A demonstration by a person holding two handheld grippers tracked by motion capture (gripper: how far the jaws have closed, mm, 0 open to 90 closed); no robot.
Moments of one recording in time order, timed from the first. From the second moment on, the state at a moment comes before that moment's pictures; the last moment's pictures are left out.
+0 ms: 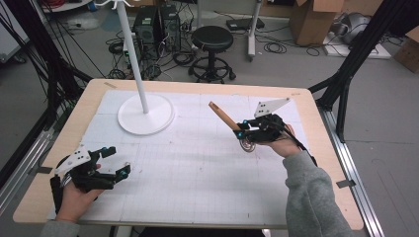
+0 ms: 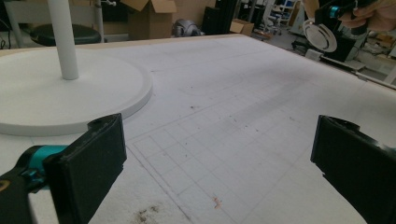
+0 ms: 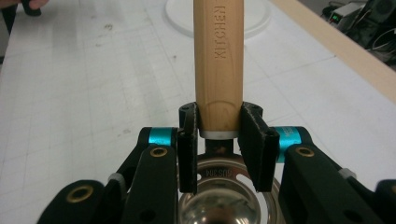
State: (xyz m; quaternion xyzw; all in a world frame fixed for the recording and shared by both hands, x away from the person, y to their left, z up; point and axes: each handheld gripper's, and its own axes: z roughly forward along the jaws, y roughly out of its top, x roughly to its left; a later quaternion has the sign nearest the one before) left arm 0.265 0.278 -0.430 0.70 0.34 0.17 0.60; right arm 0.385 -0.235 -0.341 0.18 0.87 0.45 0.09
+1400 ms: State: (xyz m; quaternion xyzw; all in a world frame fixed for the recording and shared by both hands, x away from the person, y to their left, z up) left arm 0.265 0.278 -0.429 0.70 0.34 0.17 0.60; right arm 0.393 -0.201 -0.291 0.19 0.83 0.51 0.15
